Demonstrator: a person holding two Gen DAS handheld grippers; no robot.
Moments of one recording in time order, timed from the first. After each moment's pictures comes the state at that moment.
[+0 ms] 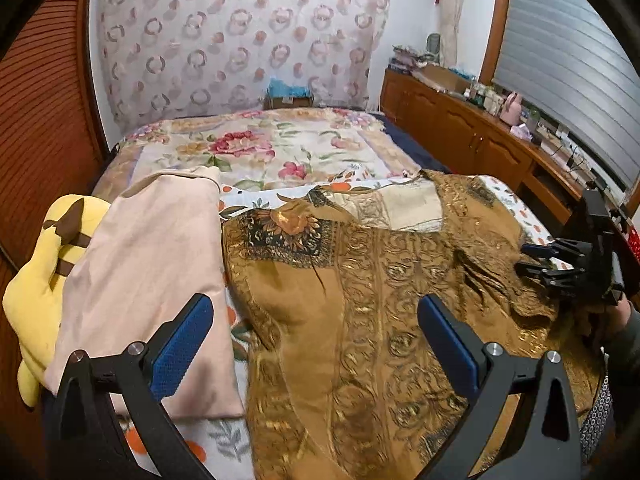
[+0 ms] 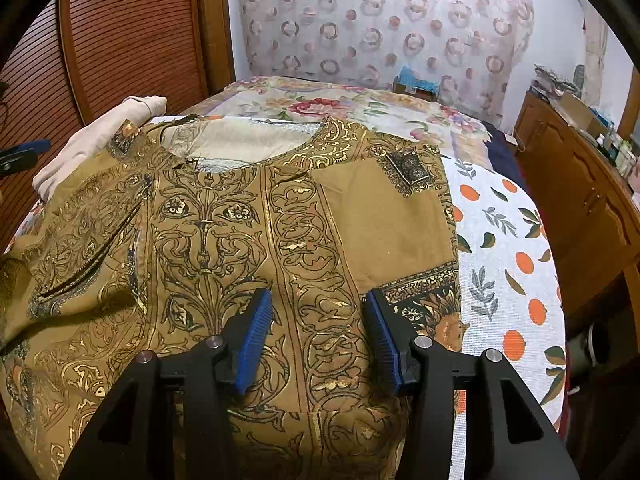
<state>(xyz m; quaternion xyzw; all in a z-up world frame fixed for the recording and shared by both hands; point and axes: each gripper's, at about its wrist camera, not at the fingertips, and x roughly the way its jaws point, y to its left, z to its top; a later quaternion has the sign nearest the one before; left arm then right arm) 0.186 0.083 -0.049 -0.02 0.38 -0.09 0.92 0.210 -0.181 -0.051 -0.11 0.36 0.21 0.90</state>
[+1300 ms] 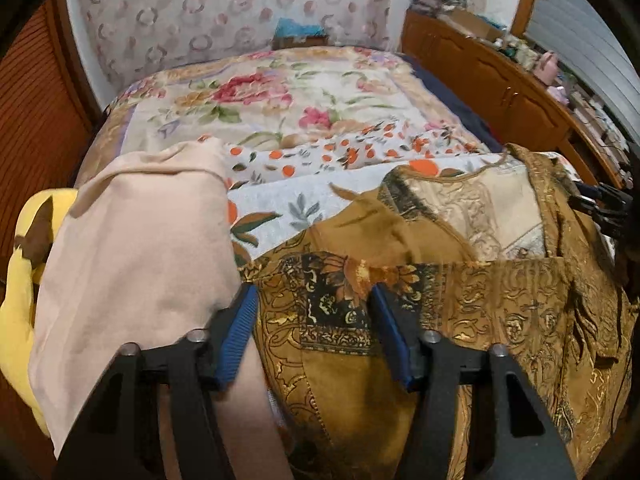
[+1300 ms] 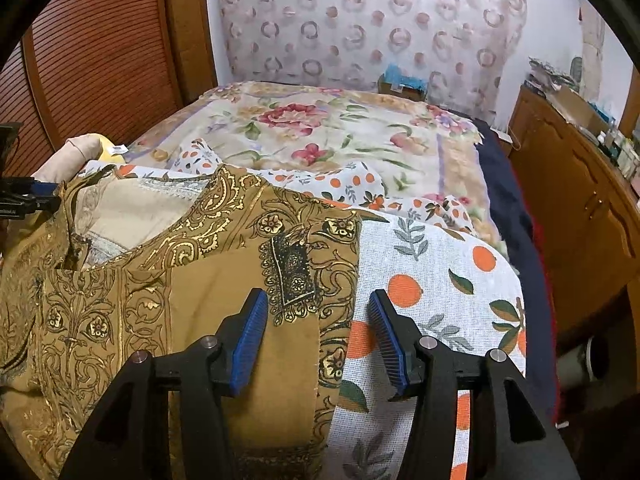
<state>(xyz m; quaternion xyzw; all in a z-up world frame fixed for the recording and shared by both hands) 0.305 0.106 -0.097 0.00 0.48 -0.08 0.88 0.329 -0.211 -0.041 -0.10 0.37 0.20 0.90</state>
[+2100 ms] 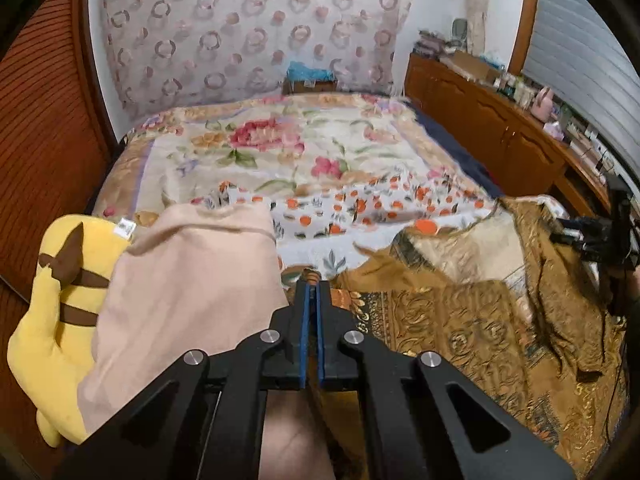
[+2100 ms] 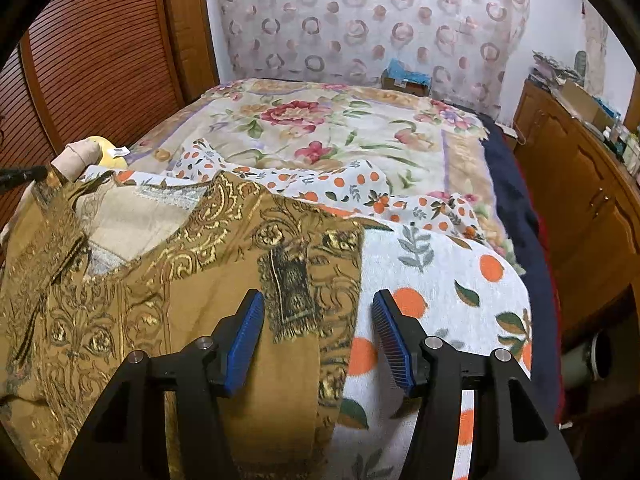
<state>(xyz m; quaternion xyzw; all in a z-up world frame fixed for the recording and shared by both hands) 0.296 0.137 -0.063 -0.01 0.43 -0.06 0.90 0.345 -0.209 -0.038 -0.09 0.38 0.21 0.90</state>
